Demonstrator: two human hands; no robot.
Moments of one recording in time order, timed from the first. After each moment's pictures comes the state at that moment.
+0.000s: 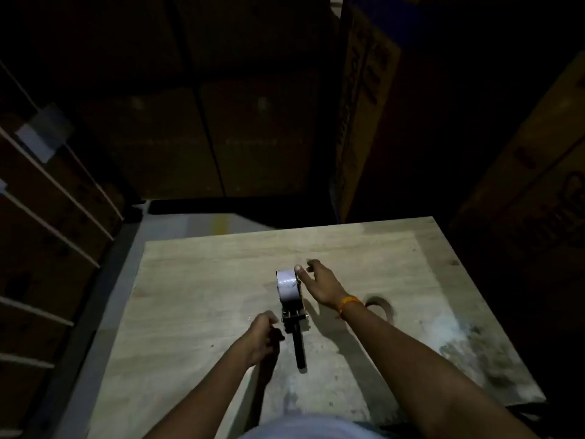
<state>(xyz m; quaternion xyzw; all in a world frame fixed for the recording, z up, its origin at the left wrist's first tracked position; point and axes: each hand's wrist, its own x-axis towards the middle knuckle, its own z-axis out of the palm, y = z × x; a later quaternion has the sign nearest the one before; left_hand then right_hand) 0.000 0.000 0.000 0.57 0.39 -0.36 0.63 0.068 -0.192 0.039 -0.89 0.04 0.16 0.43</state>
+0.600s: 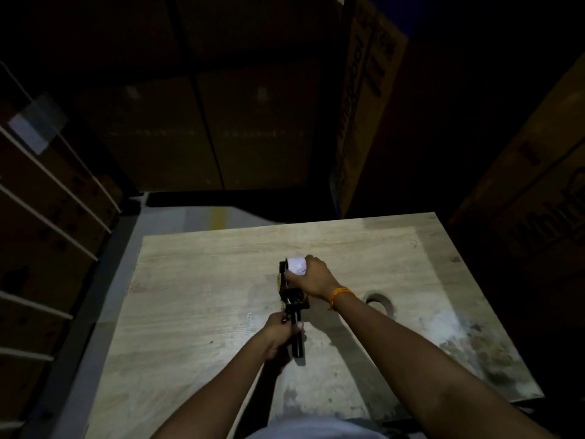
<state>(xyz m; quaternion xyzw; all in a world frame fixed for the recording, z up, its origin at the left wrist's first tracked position) 0.004 -0.034 -0.027 0.66 0.25 -0.35 0.62 0.092 -0.176 0.021 -0.90 0.03 0.15 0.40</state>
